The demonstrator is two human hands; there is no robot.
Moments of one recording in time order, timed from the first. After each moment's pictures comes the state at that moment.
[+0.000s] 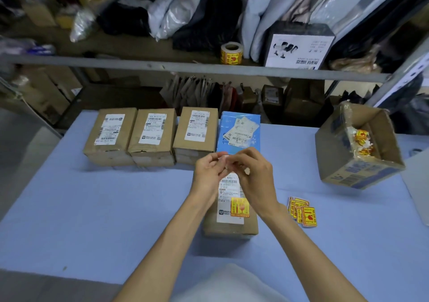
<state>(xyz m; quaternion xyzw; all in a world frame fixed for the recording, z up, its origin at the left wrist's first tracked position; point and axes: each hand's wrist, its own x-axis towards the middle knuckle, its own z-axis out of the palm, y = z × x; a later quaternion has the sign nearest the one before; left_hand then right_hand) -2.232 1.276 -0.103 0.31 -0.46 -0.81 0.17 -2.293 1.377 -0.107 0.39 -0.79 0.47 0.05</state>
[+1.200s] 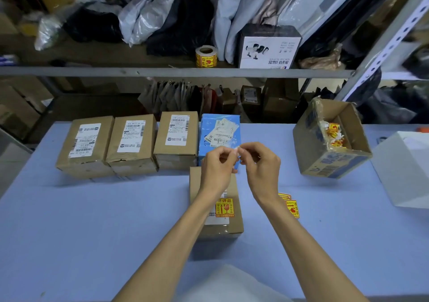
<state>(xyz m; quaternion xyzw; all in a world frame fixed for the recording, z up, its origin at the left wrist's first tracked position) -2.269 1.310 -0.094 0.26 -0.69 -0.65 0.17 -2.325 1.403 -0.101 0.23 -0.81 0.54 0.07</state>
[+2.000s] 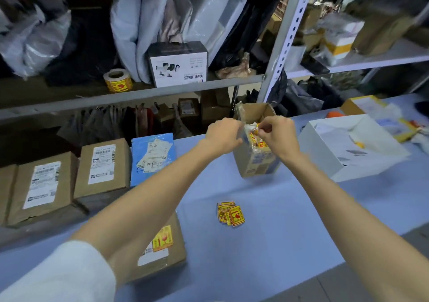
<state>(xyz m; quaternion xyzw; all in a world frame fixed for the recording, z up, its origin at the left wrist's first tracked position) -2.462 1.413 -0.037 -0.05 -0.99 -0.16 0.00 -2.493 1.574 -0.039 0.16 -0.94 0.27 0.13</state>
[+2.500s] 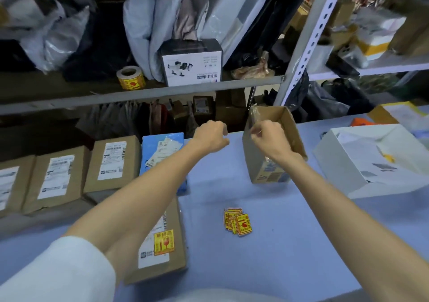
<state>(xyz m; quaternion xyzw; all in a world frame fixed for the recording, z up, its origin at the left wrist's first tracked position) -2.487 1.361 -0.064 0.07 -0.98 -0.19 -0.05 -2.532 1.534 -0.064 0.22 -0.95 0.24 0.01</state>
